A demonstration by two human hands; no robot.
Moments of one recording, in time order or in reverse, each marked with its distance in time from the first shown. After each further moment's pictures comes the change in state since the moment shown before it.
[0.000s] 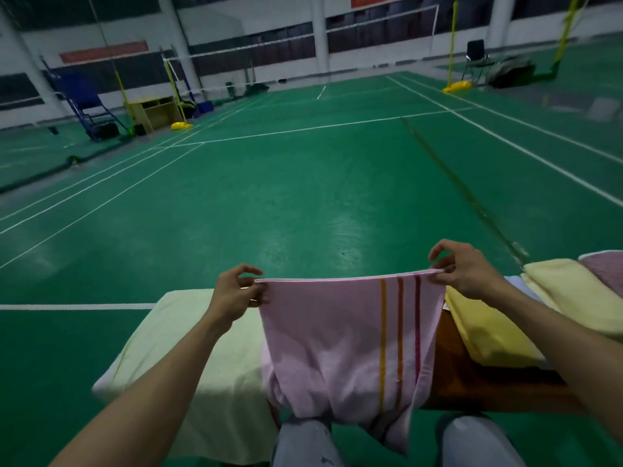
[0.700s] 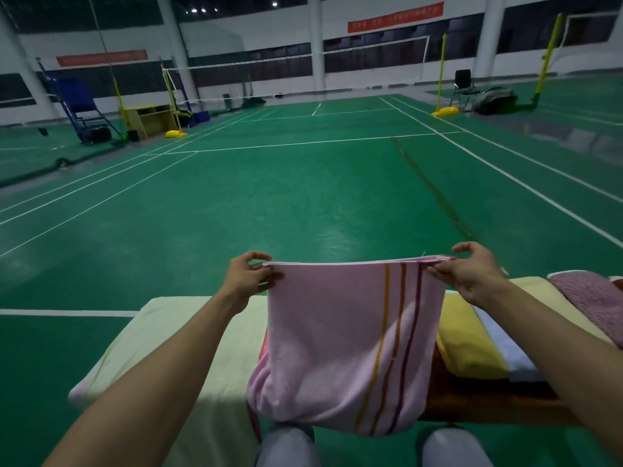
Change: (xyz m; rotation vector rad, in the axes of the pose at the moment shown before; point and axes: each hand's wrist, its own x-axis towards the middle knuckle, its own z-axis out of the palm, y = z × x) left_hand 0.019 0.036 0.040 -0.254 -0.046 -0.044; right_hand -0.010 -0.026 -0.033 0.905 0.294 0.337
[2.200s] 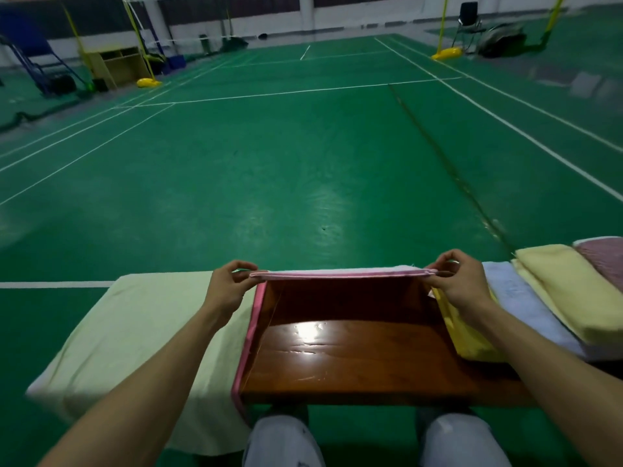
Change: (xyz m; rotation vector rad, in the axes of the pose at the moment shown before) left_hand 0.040 -0.102 -0.020 0.193 0.013 0.005; right_hand 0.055 0.111 -0.015 -0.450 -0.048 -0.255
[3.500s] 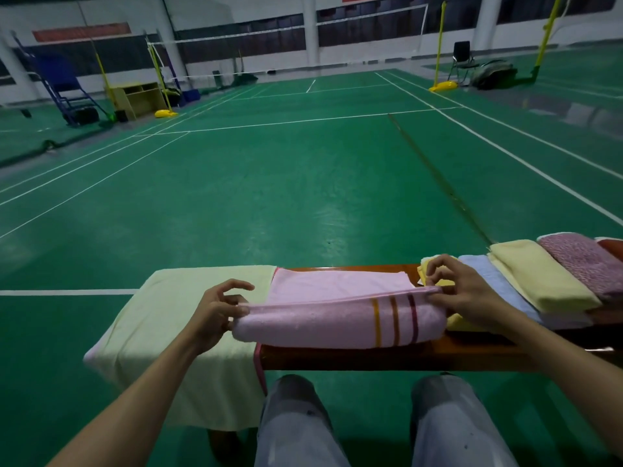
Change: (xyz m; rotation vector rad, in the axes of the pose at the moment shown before) left_hand -0.132 0.034 -0.057 -0.128 -0.189 -0.067; right_hand -0.103 -0.048 -0.054 -0.169 -0.435 -0.236
